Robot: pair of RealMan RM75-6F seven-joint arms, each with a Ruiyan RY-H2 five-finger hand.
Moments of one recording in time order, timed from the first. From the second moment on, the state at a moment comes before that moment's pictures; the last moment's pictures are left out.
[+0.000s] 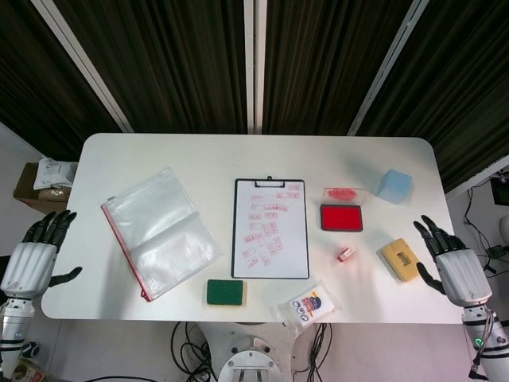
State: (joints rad) left arm -0.12 -1.12 -0.02 -1.59 1.55 1.48 0.09; right arm 0.13 -1.17 0.02 -1.45 -1.68 1.49 0.02
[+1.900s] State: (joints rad) left arm -0.13 -1.13 -0.02 -1.57 1.50 1.43 0.08; right arm 0.43 -1.52 -0.04 -1.15 -1.67 1.14 -0.17
